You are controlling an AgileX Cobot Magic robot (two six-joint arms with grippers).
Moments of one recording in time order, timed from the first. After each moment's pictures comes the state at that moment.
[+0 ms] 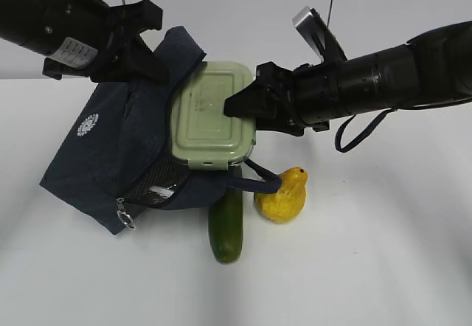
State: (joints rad) left arm -0.35 1.56 -1.22 -0.66 0.68 0.18; right arm 0.25 1.86 -1.15 1.57 0.76 -1.10
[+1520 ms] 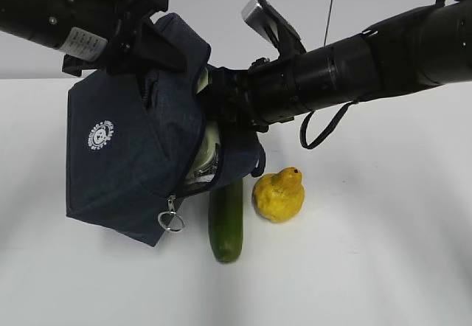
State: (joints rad) left arm -0.35 1.56 -1.22 -0.87 0.73 0.34; right arm 0.38 1.86 -1.23 1.49 0.70 -1.10
